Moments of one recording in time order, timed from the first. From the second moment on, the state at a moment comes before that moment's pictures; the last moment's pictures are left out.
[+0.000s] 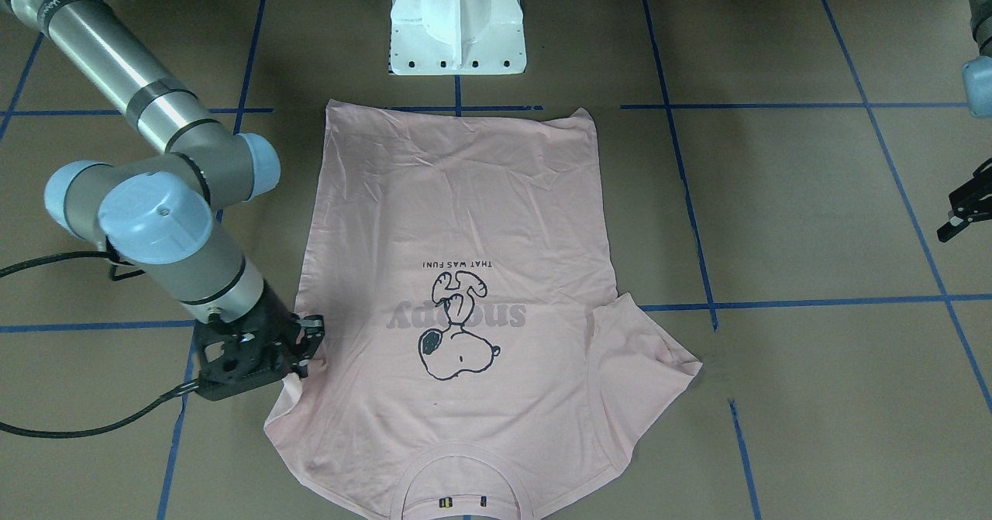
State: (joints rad) left arm -1.39 -1.73 -1.49 -2.17 -2.43 -0.12; right arm 0.85 -0.82 1.22 -1.07 1.99 0.77
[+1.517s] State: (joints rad) left arm -1.10 -1.92 -1.51 -2.18 -2.22 -0.81; right arm 0.84 -0.82 1.41 -1.38 2.07 0.97
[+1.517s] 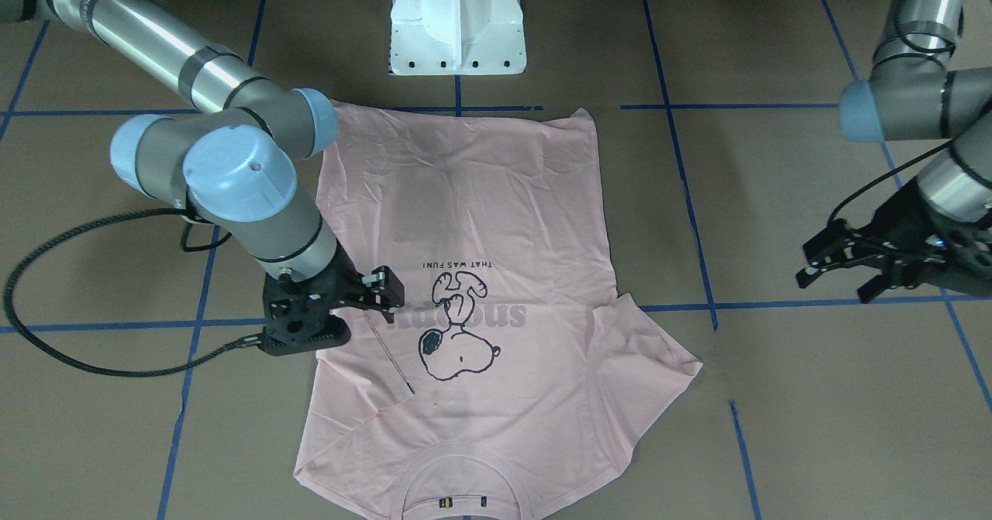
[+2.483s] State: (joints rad) left arm -0.84 -2.14 -1.19 -2.29 -1.77 -1.07; right arm 0.90 -0.93 1.62 -1.59 2.10 0.96
